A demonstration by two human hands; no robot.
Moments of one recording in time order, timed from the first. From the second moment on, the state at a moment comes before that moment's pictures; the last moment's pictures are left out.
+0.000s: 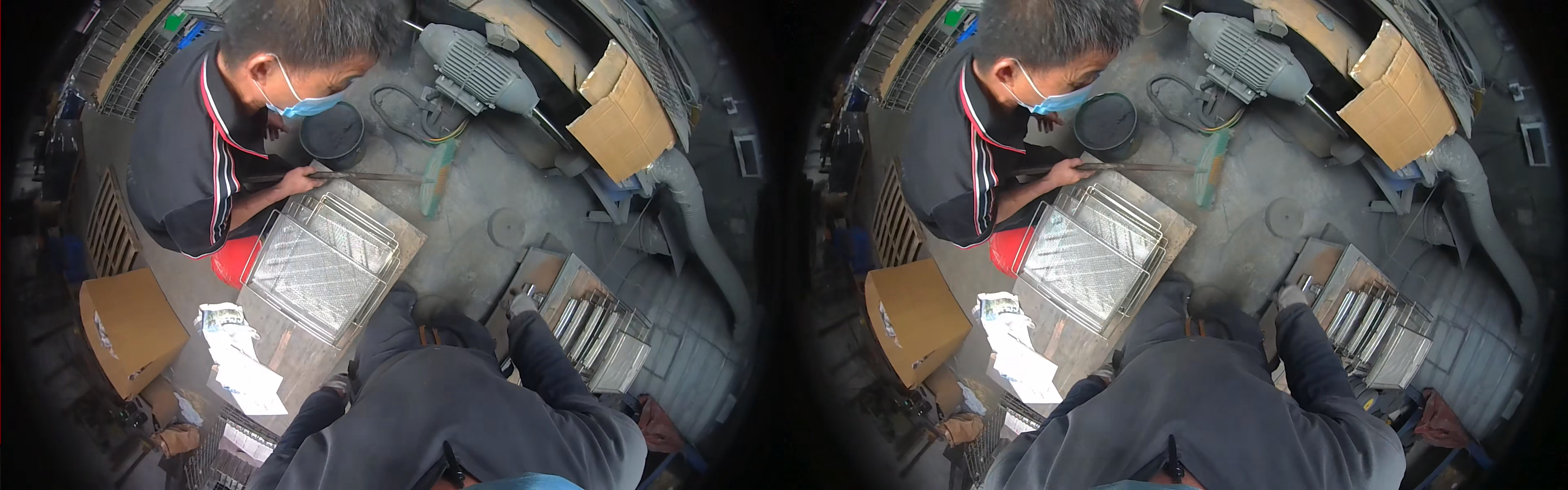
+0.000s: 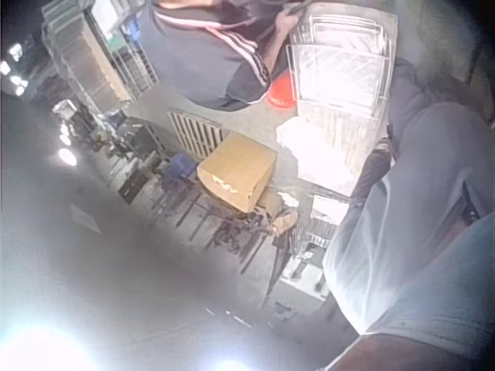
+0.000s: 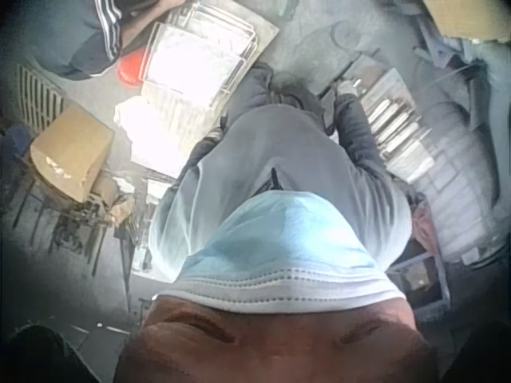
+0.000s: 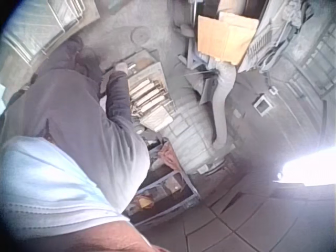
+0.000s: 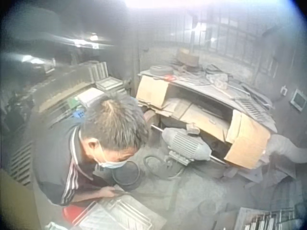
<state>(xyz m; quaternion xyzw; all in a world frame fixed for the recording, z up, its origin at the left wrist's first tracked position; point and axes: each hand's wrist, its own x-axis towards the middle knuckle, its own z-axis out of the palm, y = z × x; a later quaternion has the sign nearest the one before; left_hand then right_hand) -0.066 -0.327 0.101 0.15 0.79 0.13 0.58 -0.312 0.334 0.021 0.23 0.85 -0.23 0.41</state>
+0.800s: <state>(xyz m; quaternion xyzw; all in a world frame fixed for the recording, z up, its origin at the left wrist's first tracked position) -0.141 -0.352 0.097 0.00 0.75 0.20 0.64 -0.169 0.362 0.088 0.29 0.83 -0.13 0.45</state>
